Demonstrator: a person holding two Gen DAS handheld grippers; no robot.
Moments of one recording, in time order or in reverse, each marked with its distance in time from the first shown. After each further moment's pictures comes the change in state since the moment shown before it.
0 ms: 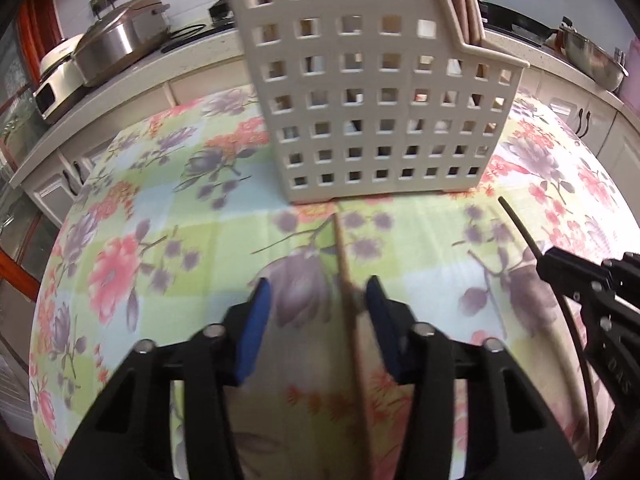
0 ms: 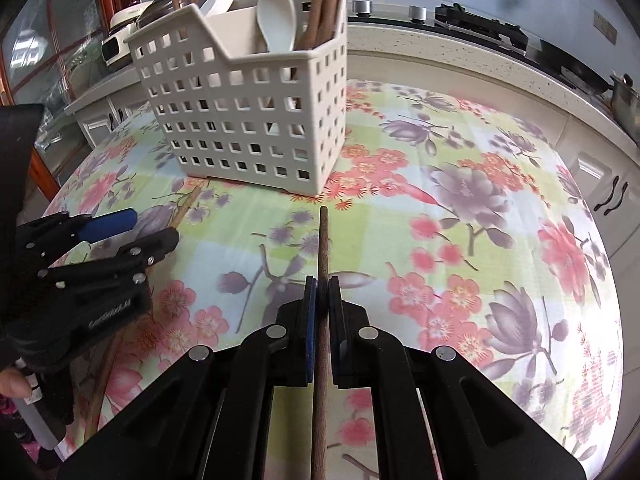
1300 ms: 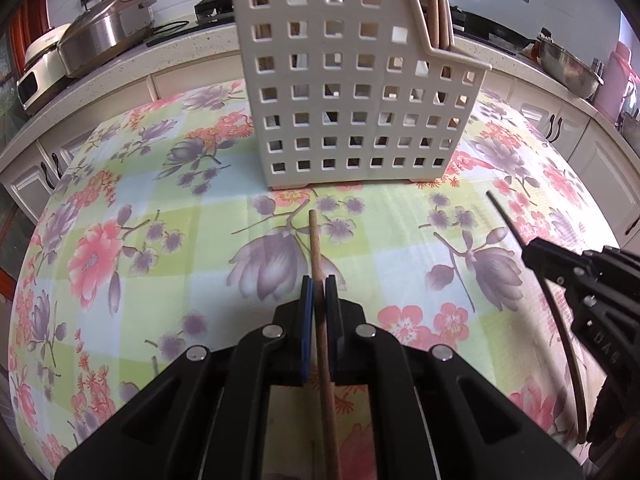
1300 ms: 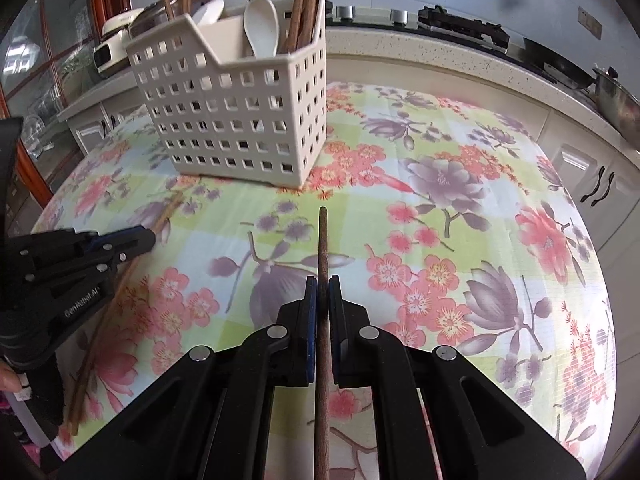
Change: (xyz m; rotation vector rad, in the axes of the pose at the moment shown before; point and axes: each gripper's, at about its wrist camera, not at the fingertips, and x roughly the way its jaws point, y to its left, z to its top) left arm -0.016 0.008 -0.019 -0.018 -0.029 -0.104; right arm -0.020 -0.002 -0.007 0.022 -0.040 -0.029
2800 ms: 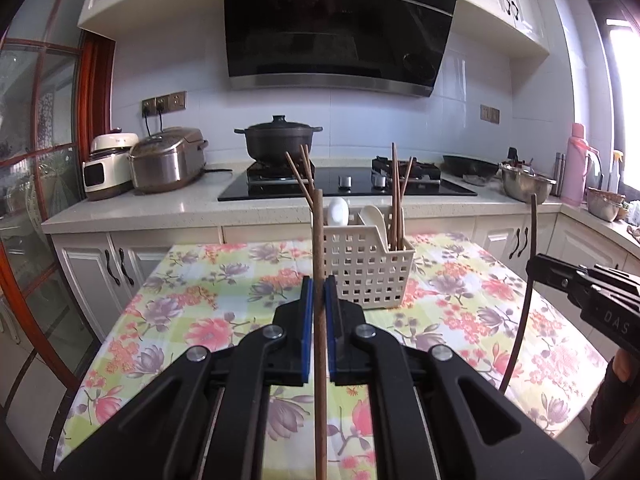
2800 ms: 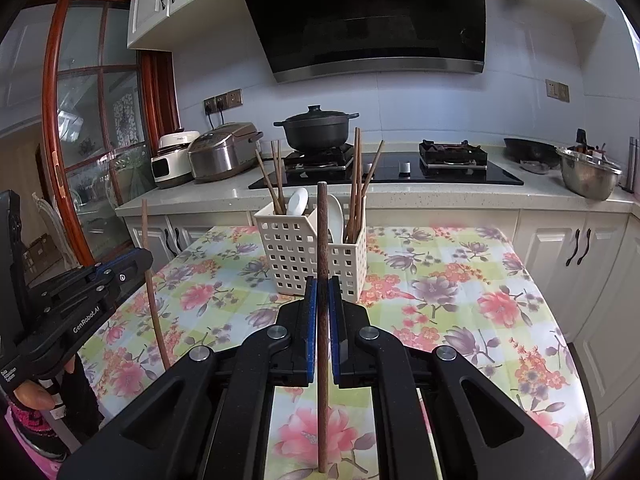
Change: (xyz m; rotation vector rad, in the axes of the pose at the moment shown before) left arm -0.214 0.014 -0.050 -0.022 -0.560 0.032; right arm -0.177 0.036 -0.024 0.023 -0.440 0.084
